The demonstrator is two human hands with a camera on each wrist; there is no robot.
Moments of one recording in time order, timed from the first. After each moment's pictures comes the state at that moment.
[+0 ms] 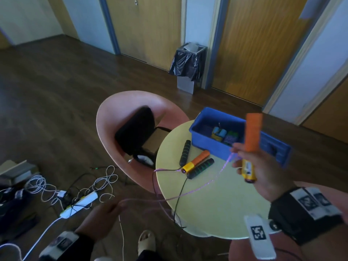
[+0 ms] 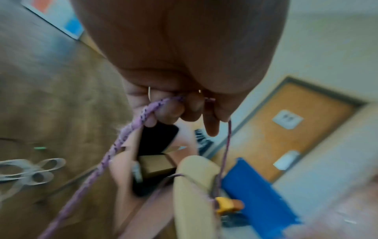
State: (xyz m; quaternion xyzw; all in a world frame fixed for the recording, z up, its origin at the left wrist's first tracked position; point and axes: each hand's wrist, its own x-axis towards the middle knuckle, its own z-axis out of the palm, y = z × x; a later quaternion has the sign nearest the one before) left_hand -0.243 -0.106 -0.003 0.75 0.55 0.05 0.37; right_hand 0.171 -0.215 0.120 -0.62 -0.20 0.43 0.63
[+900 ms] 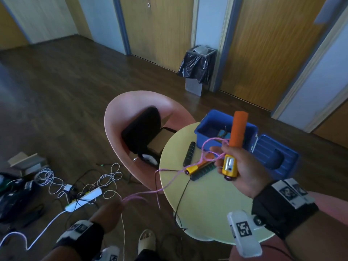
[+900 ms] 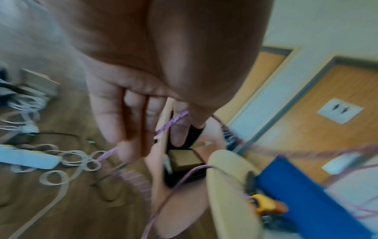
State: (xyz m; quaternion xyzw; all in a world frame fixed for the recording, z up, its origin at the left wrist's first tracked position) left_hand -0.231 -0.105 -0.035 0.71 0.62 -0.01 0.34; right_hand 0.140 -0.184 0.123 -0.54 -0.19 0.55 0.61
